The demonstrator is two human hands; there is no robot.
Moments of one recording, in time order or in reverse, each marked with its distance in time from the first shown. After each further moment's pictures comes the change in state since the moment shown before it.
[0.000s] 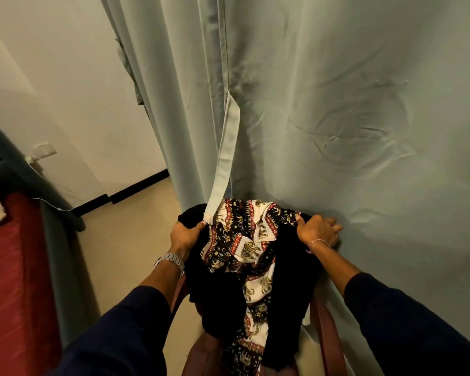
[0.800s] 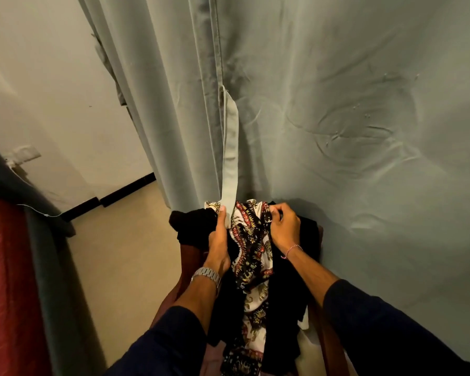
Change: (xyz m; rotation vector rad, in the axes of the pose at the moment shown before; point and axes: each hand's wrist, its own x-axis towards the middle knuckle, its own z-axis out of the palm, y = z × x) left_hand -0.070 0.040 0.085 -0.664 -0.385 -0.099; right_hand -0.017 -0.052 0.037 0.715 0.048 -0.384
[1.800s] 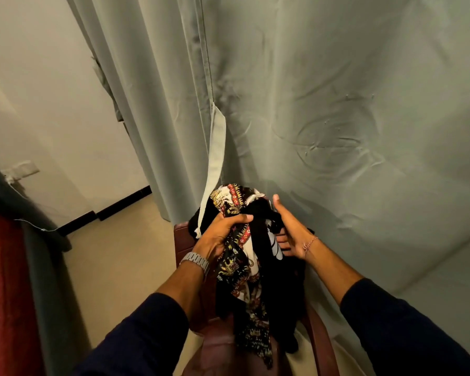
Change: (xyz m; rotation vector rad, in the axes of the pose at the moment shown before) left_hand -0.059 0.059 0.038 0.318 -0.357 0.049; right_hand -0.010 -0.041 -0.084 0.298 -0.512 0.679
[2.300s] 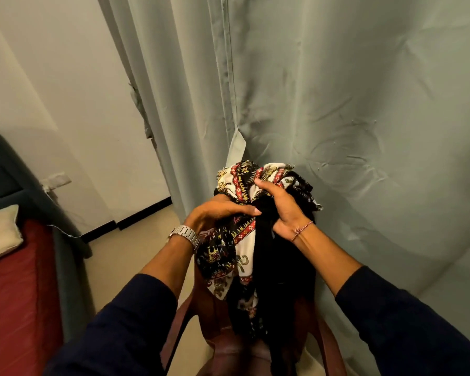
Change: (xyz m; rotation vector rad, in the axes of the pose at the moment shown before) left_hand -0.062 0.106 -0.016 0.550 -0.104 0.010; right_hand -0.077 -0.075 0.066 0.357 -0.379 -0.459
